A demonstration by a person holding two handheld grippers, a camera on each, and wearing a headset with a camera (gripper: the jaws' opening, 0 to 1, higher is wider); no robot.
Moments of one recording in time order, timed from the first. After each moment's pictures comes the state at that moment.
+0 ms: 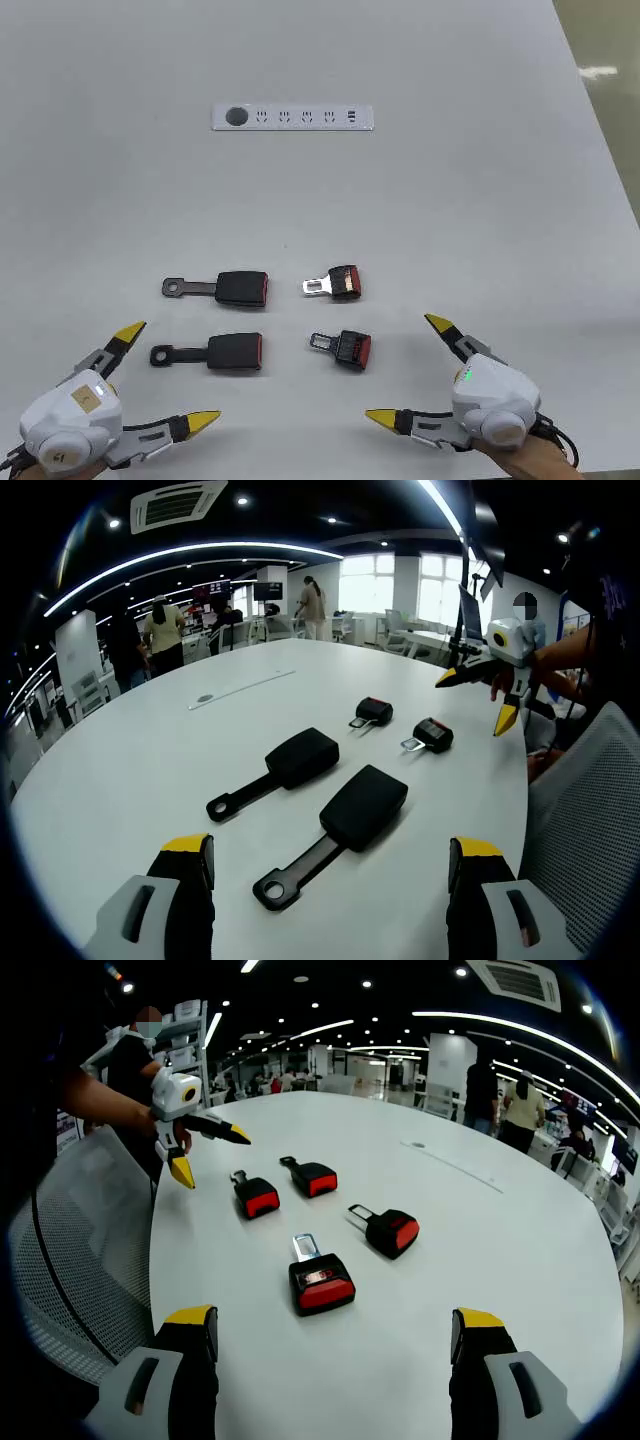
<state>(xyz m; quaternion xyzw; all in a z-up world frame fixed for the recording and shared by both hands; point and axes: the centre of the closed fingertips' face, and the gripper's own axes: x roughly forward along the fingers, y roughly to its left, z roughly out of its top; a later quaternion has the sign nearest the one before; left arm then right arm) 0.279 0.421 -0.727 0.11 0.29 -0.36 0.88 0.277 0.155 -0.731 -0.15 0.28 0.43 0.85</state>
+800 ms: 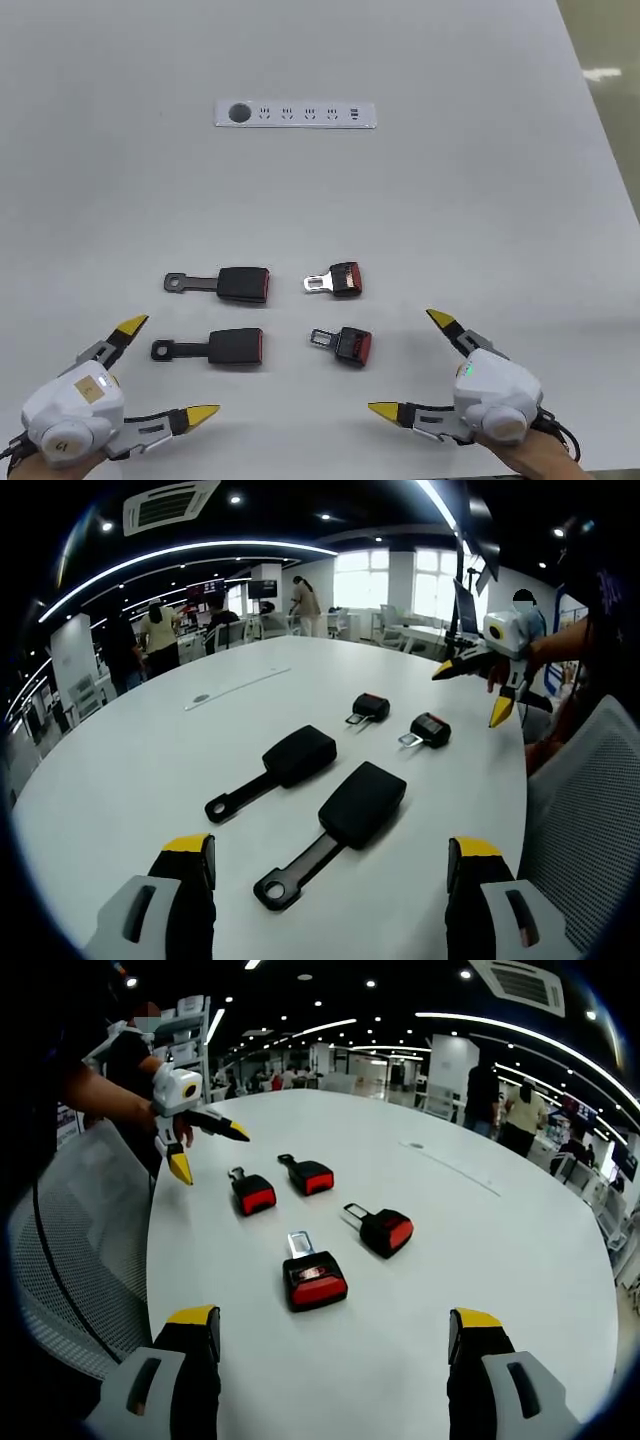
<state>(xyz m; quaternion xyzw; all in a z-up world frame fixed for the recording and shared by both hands) 0.278 0.420 -0.729 0.12 0.29 -0.37 0.88 0.277 0.150 -0.732 -0.16 0.28 0.43 0.85</state>
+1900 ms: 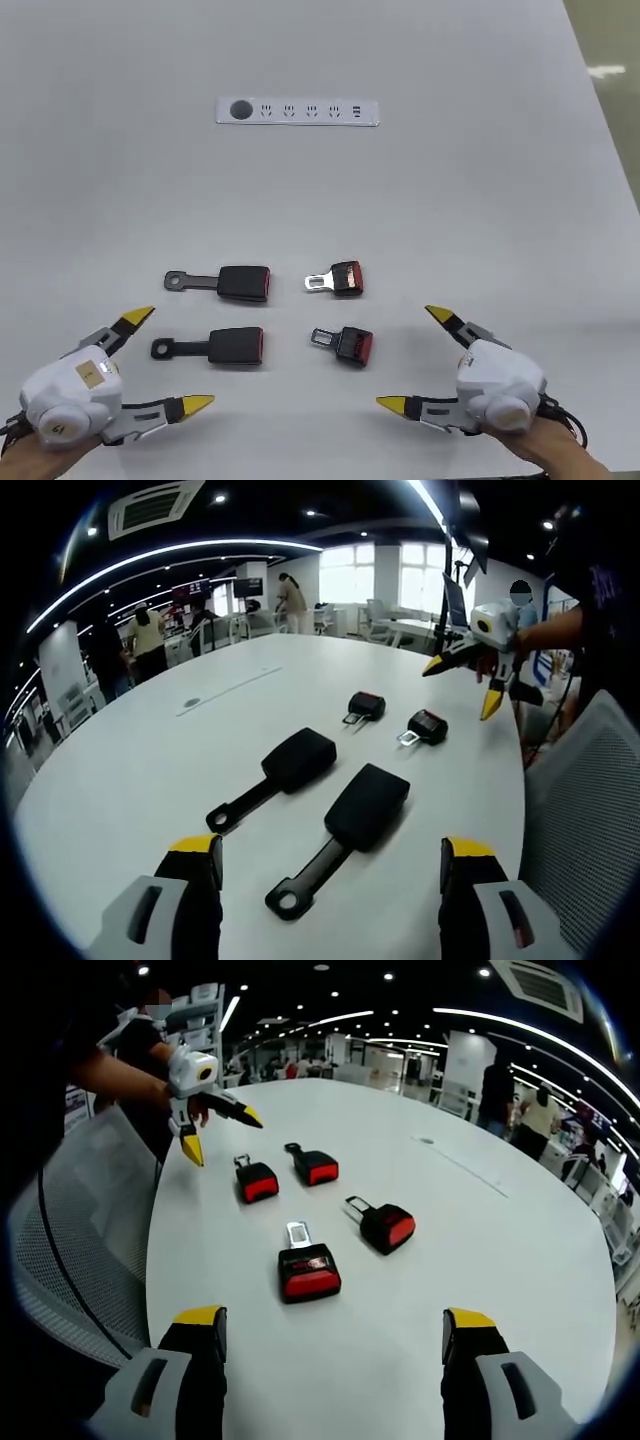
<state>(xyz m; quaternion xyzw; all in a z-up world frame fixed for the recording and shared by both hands) 0.287 0.422 -0.727 0.13 0.29 -0.39 0.86 0.283 0.146 -0.735 -0.18 0.29 0.45 0.83</state>
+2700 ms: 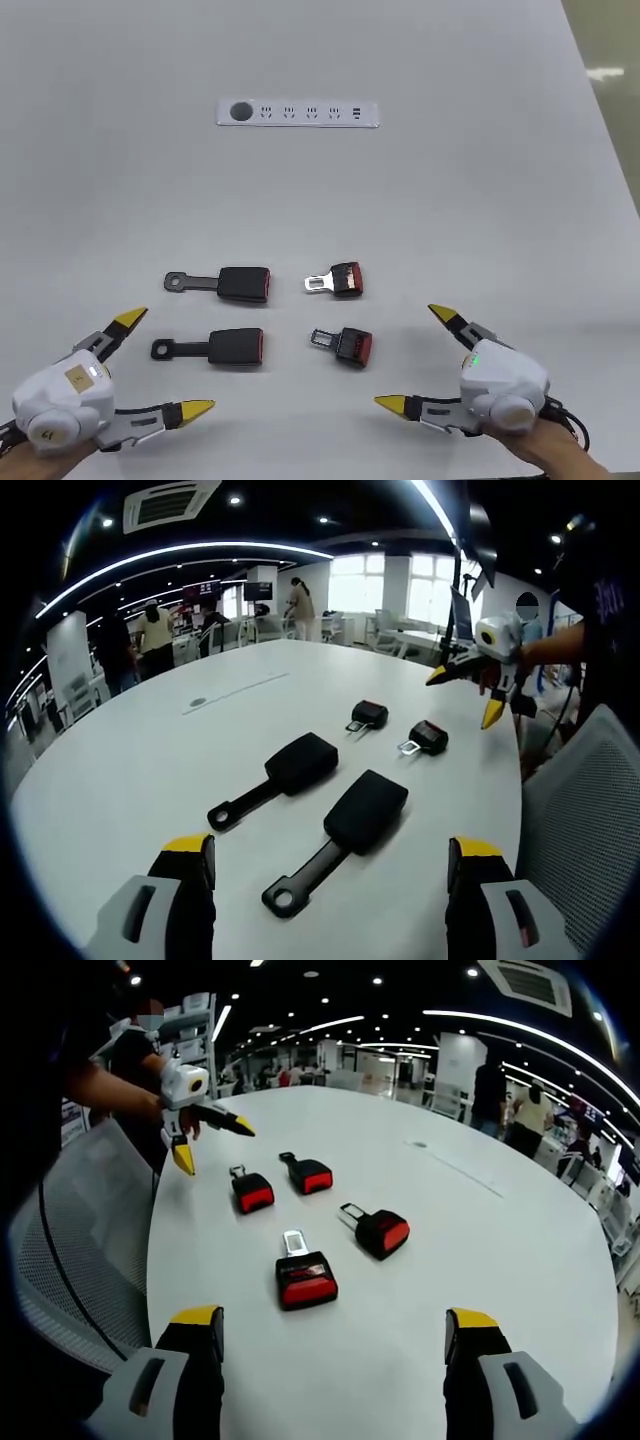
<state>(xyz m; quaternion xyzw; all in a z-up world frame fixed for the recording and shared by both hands) 0.285 0.423 -0.725 0.10 0.29 -0.39 0.87 0.285 0.146 -0.729 -0.16 0.29 0.44 0.83</state>
